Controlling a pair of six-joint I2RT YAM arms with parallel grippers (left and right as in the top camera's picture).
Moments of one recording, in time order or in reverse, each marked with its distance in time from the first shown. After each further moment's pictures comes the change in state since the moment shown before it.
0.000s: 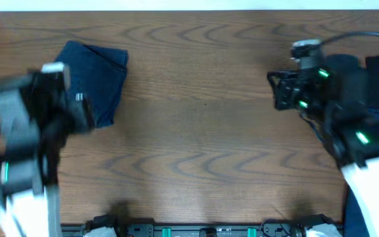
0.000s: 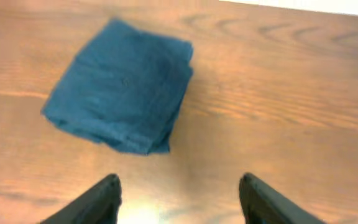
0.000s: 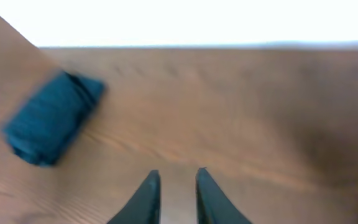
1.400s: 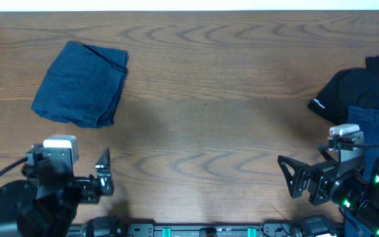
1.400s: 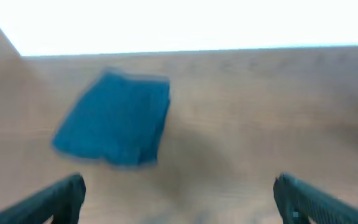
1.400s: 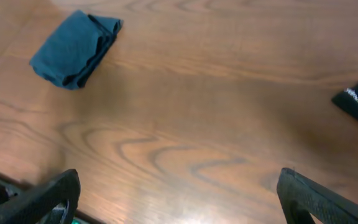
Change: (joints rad) left arm -0.130 -0.407 -0.056 -0.047 -0.023 0.017; right arm 0.000 -0.427 0.030 -0.624 -0.019 -0.019
